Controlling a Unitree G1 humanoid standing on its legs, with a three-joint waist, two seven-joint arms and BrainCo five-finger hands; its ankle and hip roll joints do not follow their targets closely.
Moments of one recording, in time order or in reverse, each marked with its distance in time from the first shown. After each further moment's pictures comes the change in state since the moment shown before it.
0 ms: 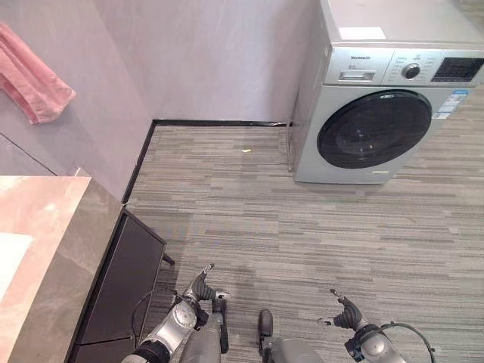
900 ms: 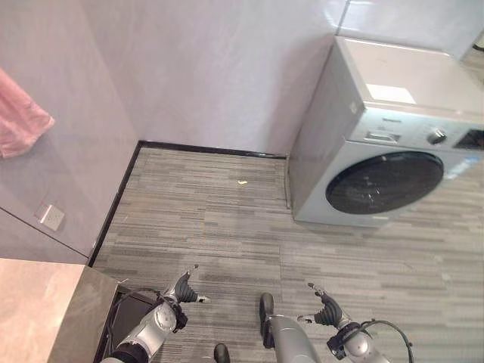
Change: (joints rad) left arm 0.031 0.124 -0.006 -0.015 0.102 -0.005 -0.004; right arm 0.052 0.057 0.021 -0.129 -0.062 -0.019 0.011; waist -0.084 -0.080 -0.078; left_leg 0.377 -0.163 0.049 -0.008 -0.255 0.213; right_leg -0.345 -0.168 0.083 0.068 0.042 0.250
